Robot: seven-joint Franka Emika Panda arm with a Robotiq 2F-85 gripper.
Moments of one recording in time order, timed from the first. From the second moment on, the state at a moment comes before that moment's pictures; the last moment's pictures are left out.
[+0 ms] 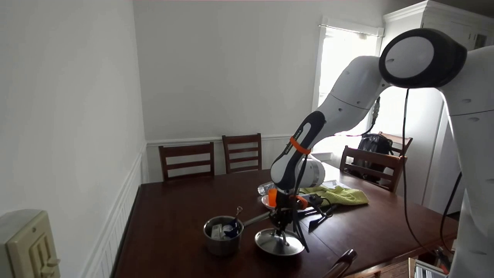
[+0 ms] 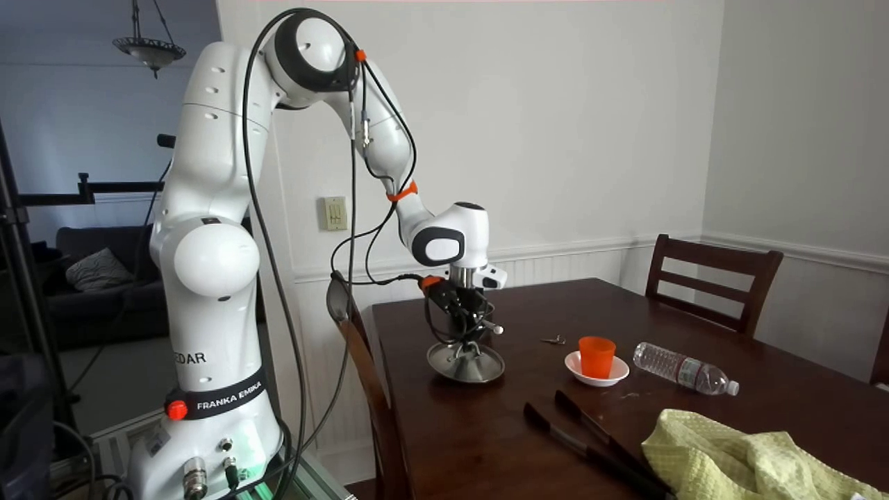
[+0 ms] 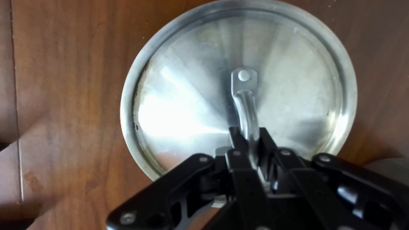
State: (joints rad) arm -0.05 0.32 -0.10 -2.40 0.38 2.73 -0.15
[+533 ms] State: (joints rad) arm -0.05 0.38 -0.08 -2.30 0.26 2.63 -0.05
